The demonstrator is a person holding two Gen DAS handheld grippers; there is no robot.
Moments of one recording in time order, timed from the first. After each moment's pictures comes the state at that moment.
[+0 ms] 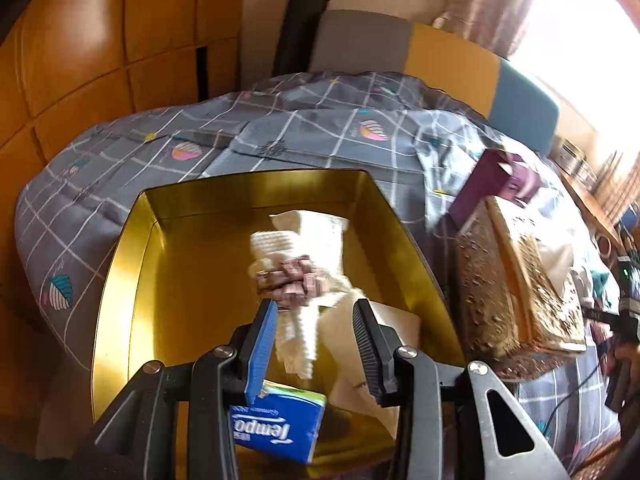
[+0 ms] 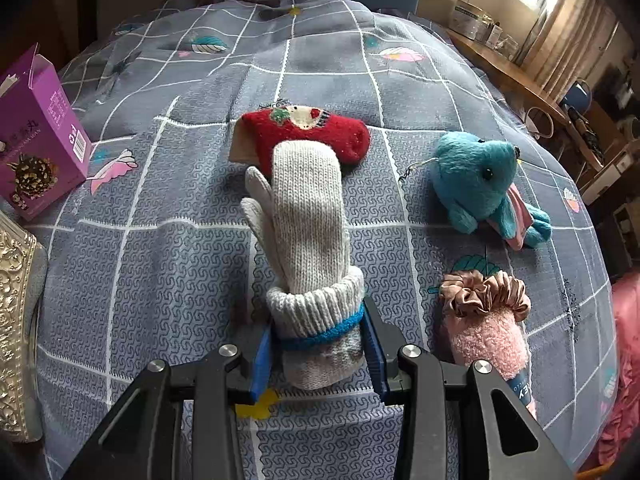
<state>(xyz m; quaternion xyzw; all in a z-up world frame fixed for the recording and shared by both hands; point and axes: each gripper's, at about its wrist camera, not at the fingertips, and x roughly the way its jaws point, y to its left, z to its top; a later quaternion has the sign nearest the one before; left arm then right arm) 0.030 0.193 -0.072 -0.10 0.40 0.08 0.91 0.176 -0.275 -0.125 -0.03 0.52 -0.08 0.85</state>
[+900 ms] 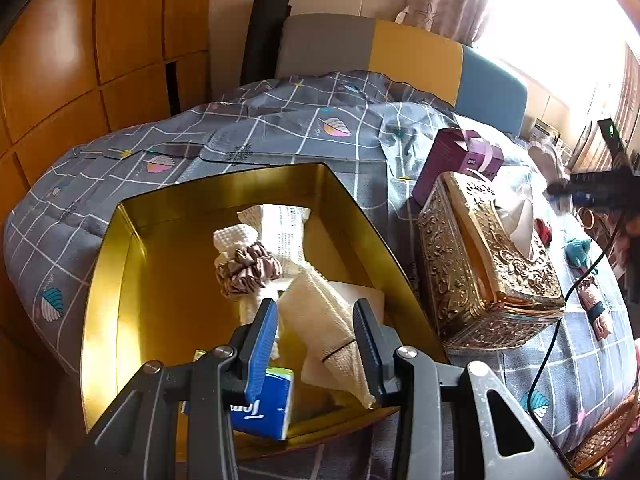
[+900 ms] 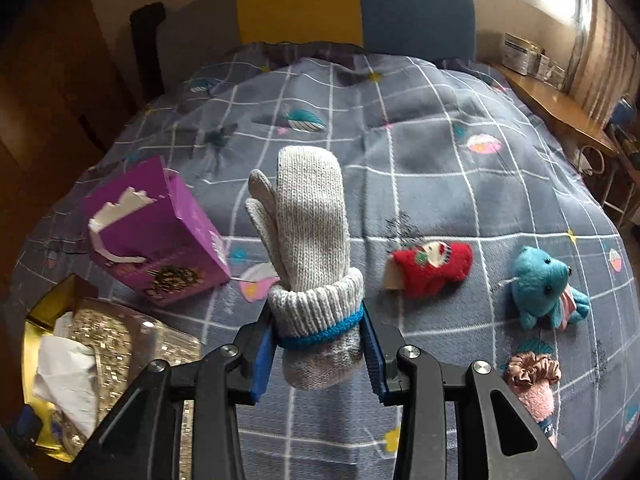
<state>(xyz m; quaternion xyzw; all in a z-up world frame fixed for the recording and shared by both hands) 0.014 0.171 -0.068 -0.08 0.39 0.04 0.92 0.216 -0.189 -0.017 0.03 0.47 0.05 0.88</state>
